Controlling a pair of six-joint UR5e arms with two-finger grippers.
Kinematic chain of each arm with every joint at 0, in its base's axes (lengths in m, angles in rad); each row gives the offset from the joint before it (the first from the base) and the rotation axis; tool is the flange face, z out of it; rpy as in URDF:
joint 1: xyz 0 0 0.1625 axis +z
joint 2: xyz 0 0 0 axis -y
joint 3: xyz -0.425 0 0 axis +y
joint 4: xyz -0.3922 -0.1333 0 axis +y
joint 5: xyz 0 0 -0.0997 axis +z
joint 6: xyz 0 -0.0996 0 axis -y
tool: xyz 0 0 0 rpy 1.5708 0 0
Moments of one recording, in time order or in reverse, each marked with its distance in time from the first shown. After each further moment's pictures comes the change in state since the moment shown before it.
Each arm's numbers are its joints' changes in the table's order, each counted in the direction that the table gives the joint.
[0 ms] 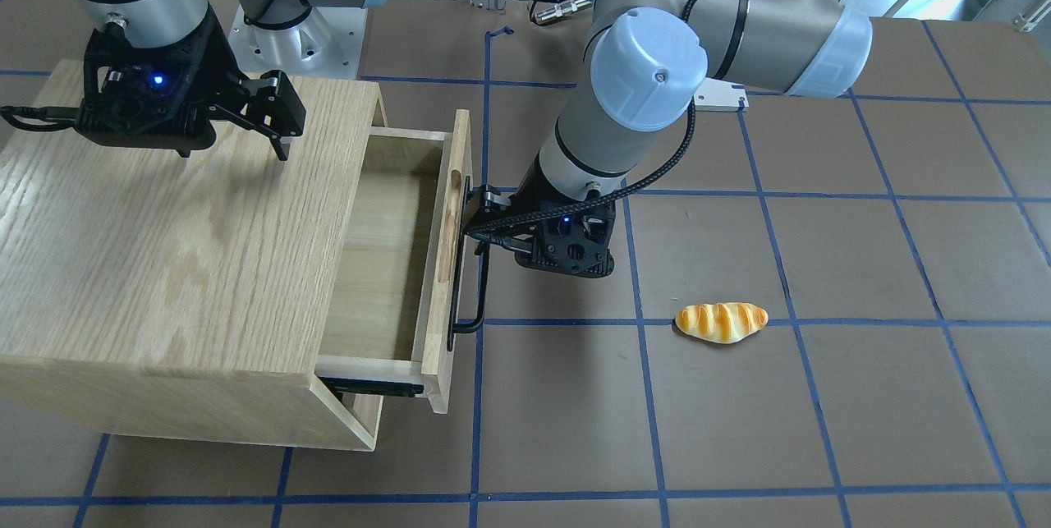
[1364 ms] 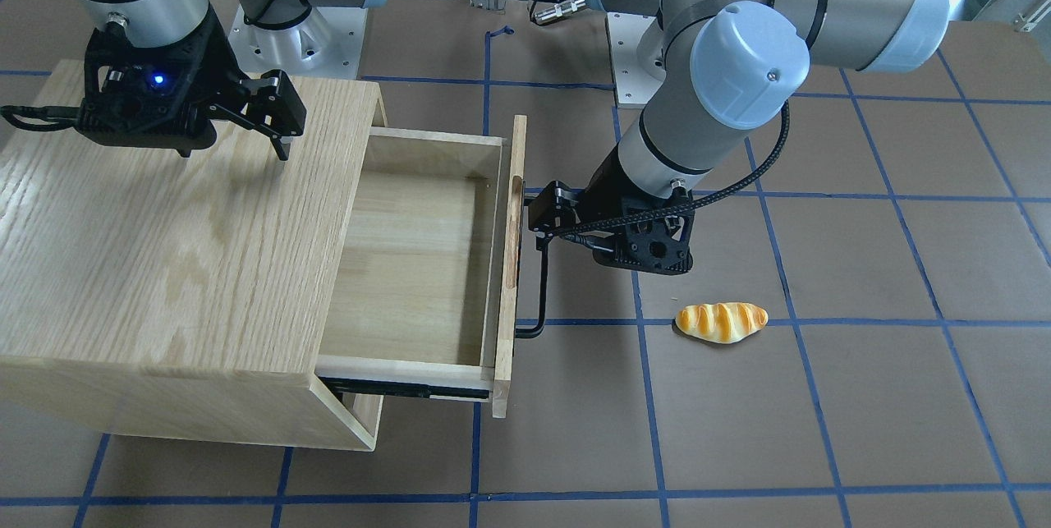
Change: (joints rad) left arm 0.106 0.051 0.021 0.087 -0.002 0.103; right arm 0.001 0.000 0.000 0.000 0.000 0.000
